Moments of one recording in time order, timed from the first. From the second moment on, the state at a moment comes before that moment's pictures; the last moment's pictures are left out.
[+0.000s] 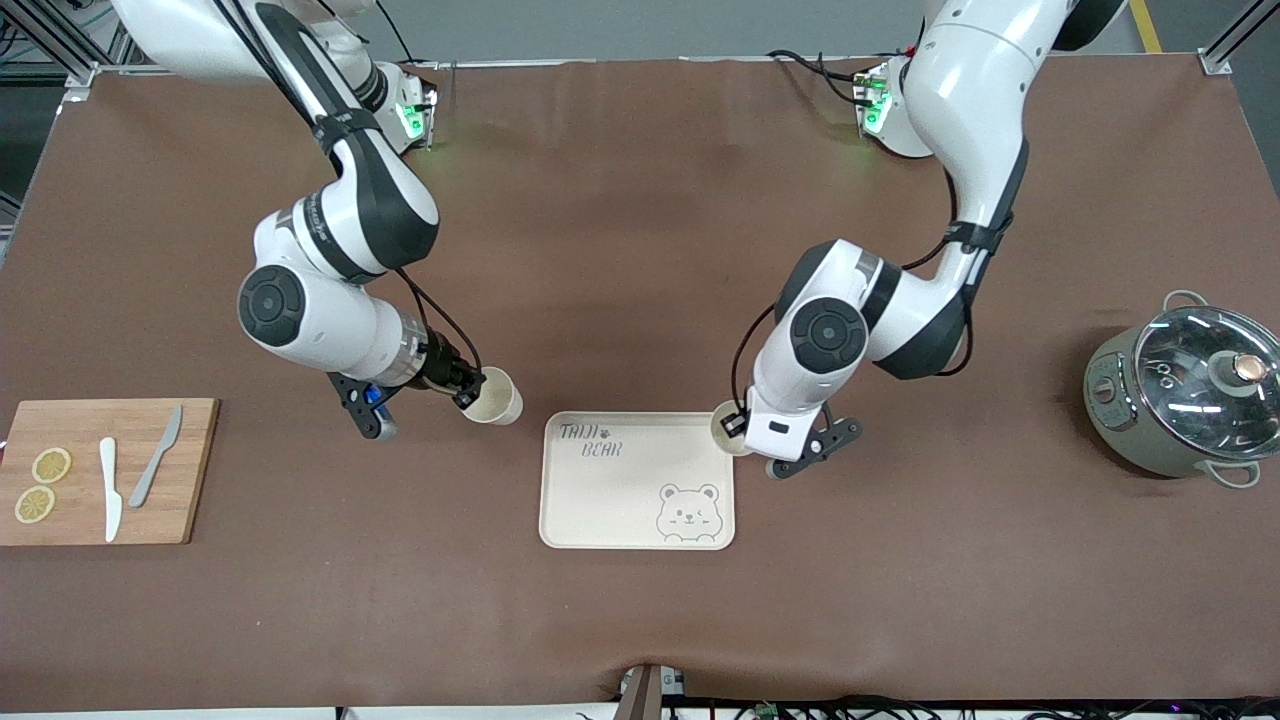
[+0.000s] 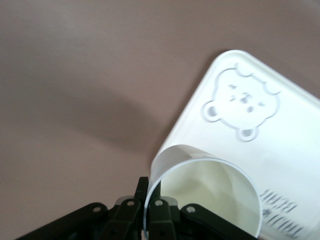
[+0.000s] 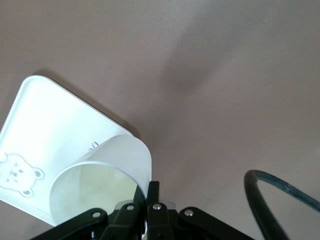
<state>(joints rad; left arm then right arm) -0.43 0.70 -0.13 -1.40 0.02 2.15 -1.07 0.15 0.41 0.27 -1.71 0.20 2.11 1.26</state>
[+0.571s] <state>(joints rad) -0.47 0.80 -0.13 -1.39 0.02 2.30 -1.12 0.23 0.52 0.27 -1.71 0.20 2.29 1.46</state>
